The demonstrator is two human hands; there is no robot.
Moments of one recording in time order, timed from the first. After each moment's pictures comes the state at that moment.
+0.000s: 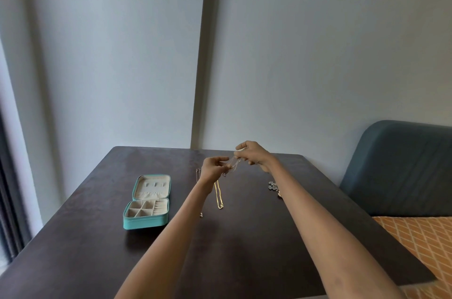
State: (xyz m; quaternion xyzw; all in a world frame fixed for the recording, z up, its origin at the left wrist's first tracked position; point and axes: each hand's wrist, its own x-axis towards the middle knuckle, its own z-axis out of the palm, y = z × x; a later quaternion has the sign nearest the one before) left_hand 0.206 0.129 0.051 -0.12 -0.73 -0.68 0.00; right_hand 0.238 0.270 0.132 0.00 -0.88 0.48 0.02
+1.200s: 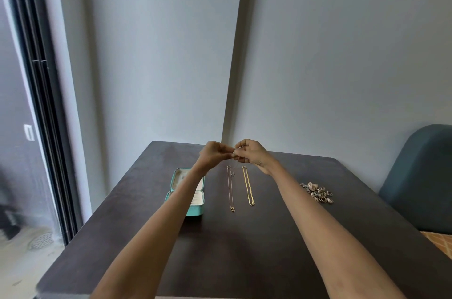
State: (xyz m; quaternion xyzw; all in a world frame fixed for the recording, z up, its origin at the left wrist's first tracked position) left_hand 0.205 0.029 0.077 -0.21 -0.78 -0.58 0.07; right_hand 0.230 0.193 0.112 0.13 -0.80 0.58 -0.02
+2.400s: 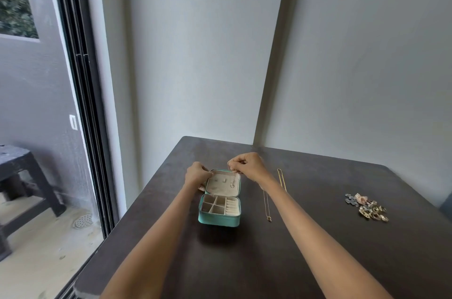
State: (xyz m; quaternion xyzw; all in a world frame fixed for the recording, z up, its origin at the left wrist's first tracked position) left_hand 0.170 -0.081 -0.002 0.13 -0.89 -0.44 0.02; right_hand 0.198 0.098 0.058 0.16 -0.87 0.47 0.04
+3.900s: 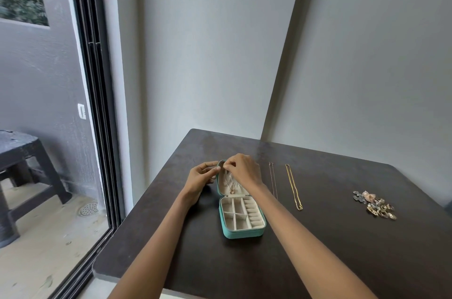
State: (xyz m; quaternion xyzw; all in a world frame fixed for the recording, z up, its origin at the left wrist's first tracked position) left_hand 0.219 -0.097 -0.037 -0.03 -0.62 -0.78 0.05; right_hand 0.217 0.045 0.035 0.15 -0.96 0.20 0.14
